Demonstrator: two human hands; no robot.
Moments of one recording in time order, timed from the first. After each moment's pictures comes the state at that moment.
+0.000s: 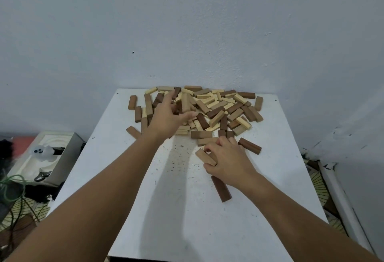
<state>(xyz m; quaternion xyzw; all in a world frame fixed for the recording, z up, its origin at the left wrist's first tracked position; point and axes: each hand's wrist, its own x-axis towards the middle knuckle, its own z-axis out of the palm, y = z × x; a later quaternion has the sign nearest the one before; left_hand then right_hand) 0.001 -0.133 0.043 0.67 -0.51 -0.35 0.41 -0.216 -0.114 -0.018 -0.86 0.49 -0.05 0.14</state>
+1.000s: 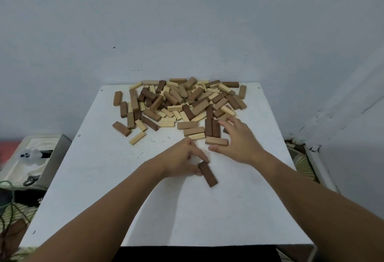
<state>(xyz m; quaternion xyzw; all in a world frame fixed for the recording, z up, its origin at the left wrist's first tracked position) -0.056 -0.074 -0.006 0.57 -0.74 -0.36 0.05 -0.285 -0.145 -0.037 -0.80 0.54 -0.13 0.23</state>
